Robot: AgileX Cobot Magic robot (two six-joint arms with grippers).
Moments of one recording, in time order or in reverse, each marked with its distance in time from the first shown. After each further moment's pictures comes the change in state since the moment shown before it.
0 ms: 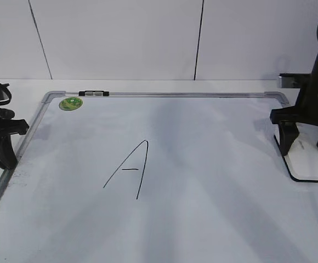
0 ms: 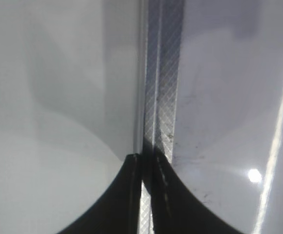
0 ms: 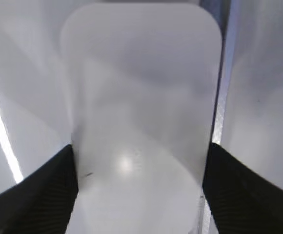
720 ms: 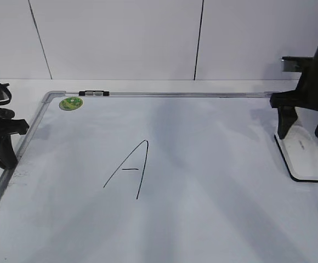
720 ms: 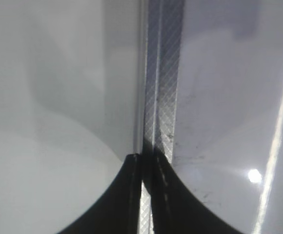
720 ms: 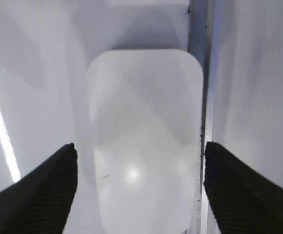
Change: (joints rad) left arm 0.000 0.000 0.000 -0.001 -0.003 0.000; right arm 0.000 -0.016 -0.064 0.000 0.000 0.025
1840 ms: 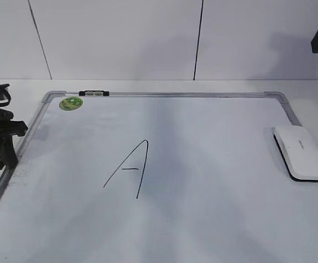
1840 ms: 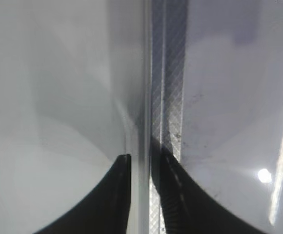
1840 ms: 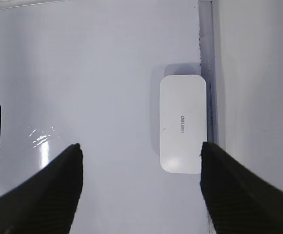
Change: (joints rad) left arm 0.000 0.001 0.000 0.034 -0.010 0.010; right arm 0.000 -0.466 -0.004 0.119 0.029 -0.013
